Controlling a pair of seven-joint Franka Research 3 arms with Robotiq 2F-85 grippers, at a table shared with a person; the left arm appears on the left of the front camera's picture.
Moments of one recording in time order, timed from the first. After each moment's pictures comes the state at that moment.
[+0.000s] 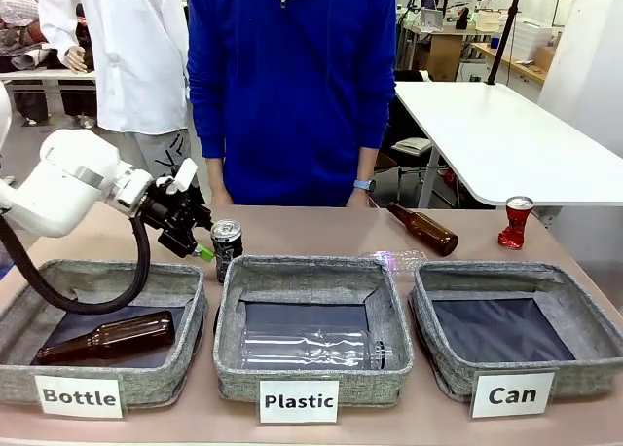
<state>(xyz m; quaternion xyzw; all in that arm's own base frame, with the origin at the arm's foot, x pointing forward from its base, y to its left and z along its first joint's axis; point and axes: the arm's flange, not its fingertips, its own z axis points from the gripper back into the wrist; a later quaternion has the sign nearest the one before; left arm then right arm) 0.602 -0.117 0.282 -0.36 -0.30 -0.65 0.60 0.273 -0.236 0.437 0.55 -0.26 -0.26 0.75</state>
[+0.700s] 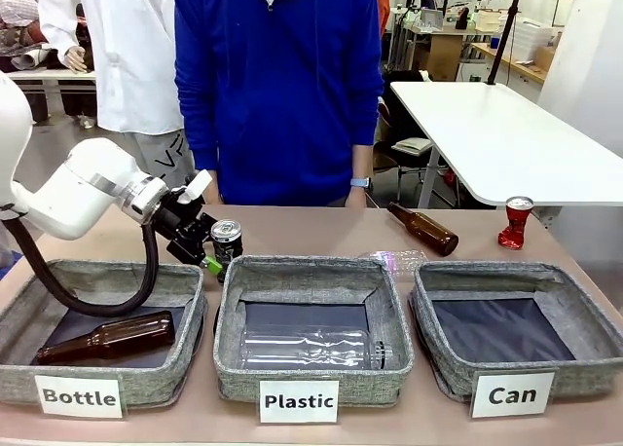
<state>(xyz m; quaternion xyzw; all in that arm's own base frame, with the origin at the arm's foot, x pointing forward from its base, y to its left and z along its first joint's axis) 0.597 -0.142 0.261 -0.42 -0.25 -0.66 0.57 0.273 -0.236 0.437 0.55 -0.26 -0.26 0.75</state>
